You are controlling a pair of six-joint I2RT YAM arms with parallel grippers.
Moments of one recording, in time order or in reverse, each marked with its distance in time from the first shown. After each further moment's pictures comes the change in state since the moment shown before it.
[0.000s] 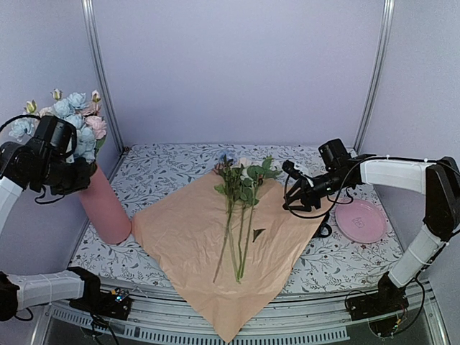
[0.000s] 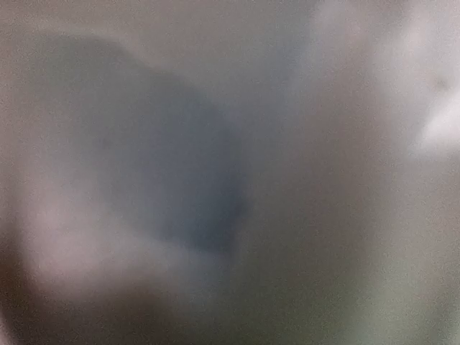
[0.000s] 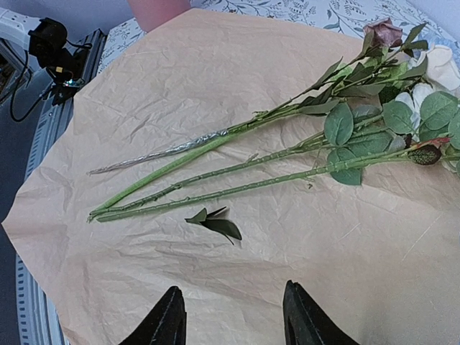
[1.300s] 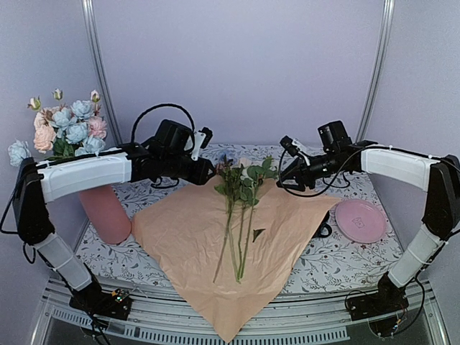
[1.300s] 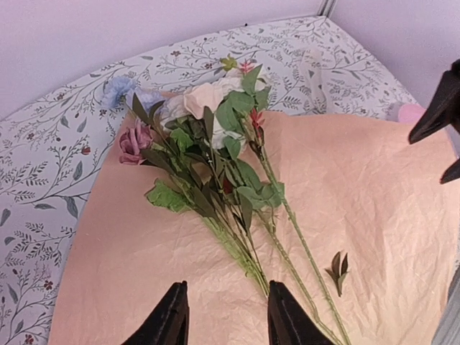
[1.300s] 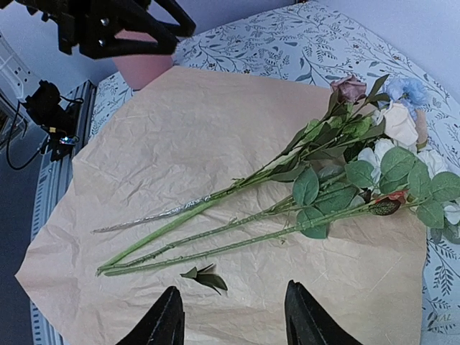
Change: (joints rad) left arm -0.446 0.645 -0.037 0.938 0.321 0.340; right arm 0.012 0.019 0.151 0.027 0.004 0.171
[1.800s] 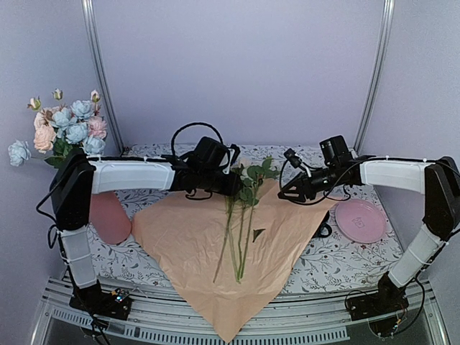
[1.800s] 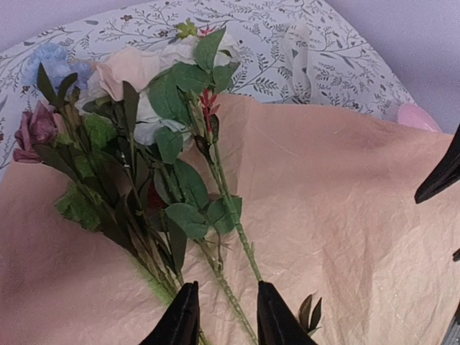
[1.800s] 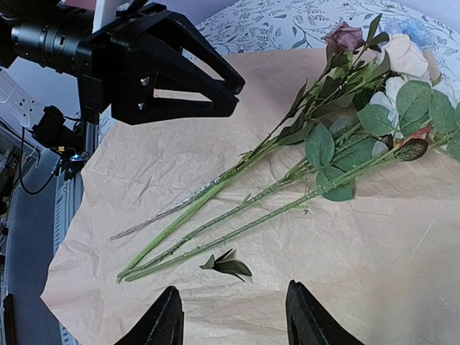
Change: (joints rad) left arm -0.086 0.322 0.129 0.142 0.004 -0.155; right arm -0.020 -0.015 -0.155 0.147 -0.032 0.206
